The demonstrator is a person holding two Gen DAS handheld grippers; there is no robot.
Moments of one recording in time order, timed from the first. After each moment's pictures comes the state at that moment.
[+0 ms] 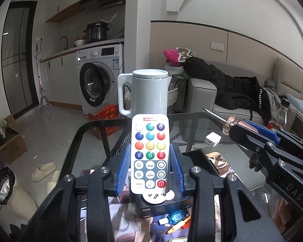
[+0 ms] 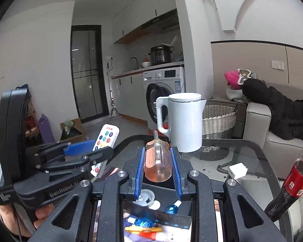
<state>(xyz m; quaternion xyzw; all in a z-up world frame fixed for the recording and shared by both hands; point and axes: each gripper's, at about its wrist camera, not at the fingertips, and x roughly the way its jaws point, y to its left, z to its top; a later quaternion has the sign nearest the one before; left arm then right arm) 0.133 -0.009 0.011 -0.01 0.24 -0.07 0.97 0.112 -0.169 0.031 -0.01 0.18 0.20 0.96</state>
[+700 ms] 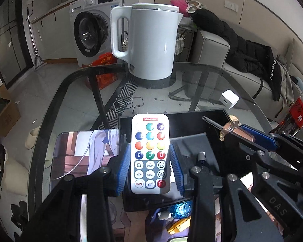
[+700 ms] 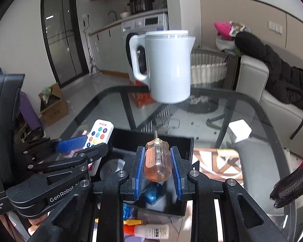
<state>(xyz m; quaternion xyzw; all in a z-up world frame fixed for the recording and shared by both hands) 0.207 -0.029 -0.063 -0.02 0.42 -0.07 0.90 0.212 -0.161 -0.049 -0.02 0.38 0.15 0.91</state>
